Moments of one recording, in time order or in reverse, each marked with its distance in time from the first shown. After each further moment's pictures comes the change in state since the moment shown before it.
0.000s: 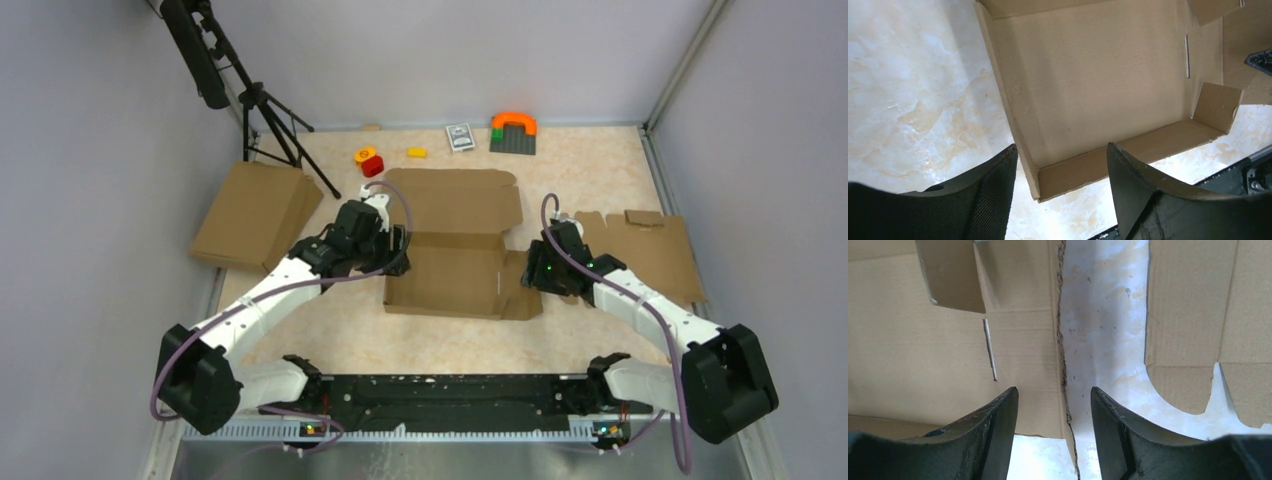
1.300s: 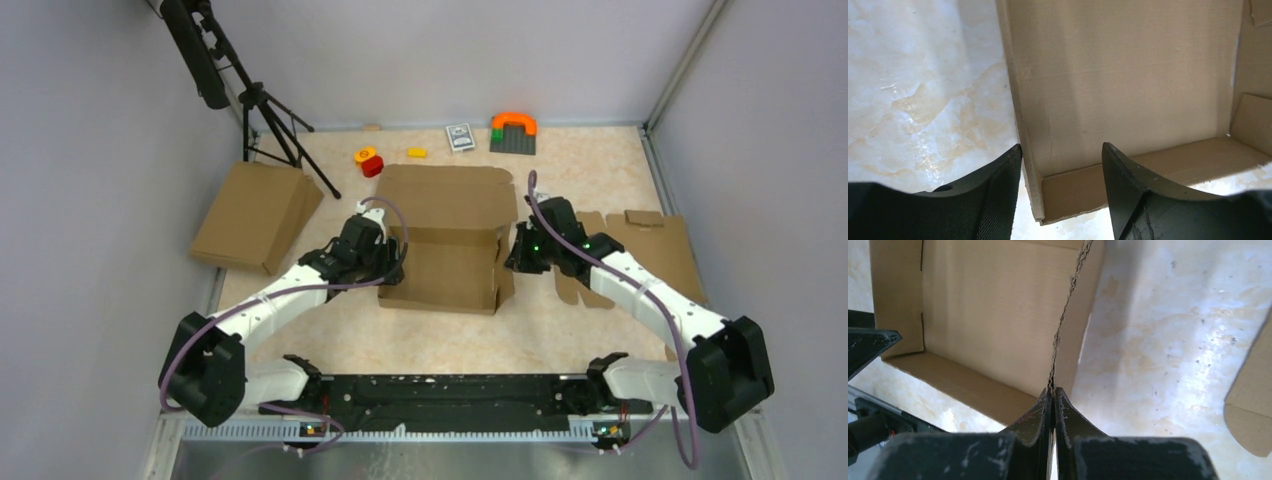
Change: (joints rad) left arm 0.010 0.032 -0.157 0.146 -0.087 -0.067; right arm 0.044 0.032 0.186 -0.026 -0.217 -0.079
